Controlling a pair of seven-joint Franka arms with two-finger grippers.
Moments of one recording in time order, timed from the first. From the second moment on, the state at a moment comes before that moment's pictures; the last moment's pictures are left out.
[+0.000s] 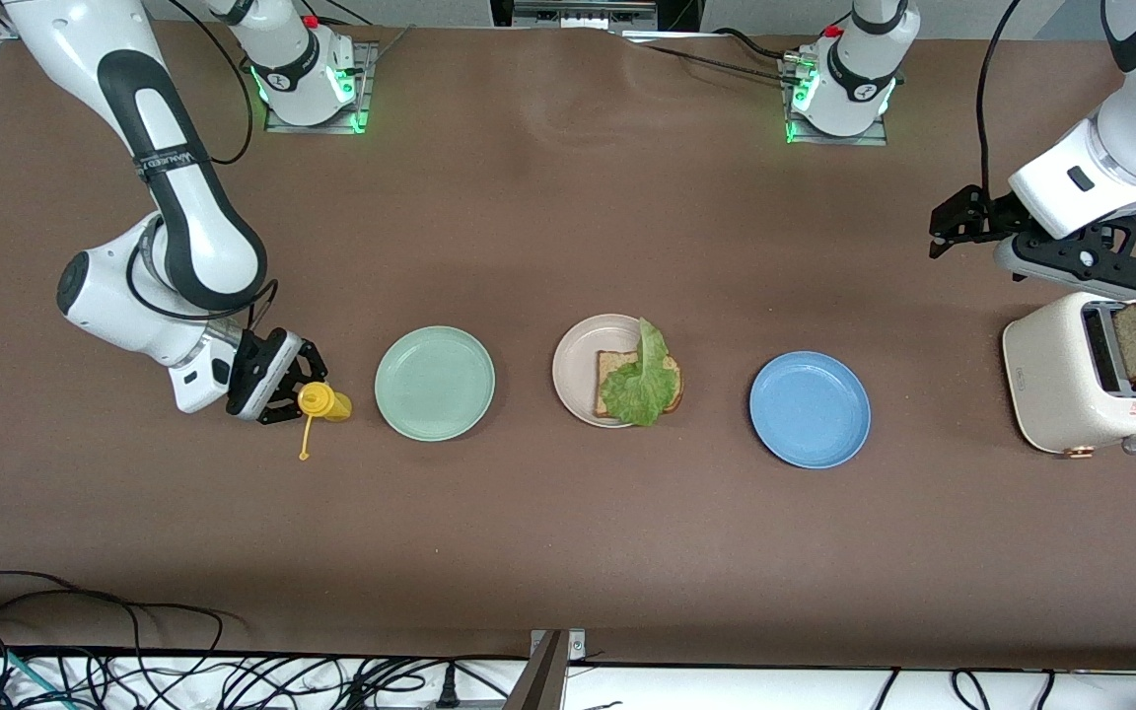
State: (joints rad) left arm -0.08 0.00 -0.03 -1.69 -0.02 1.66 0.16; right arm 0.09 0.44 0.05 -1.96 0.78 2.49 -1.60
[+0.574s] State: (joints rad) left arm -0.08 0.00 -0.03 -1.69 -0.02 1.66 0.16; right arm 0.09 0.49 0.06 -1.97 0.78 2.46 -1.61
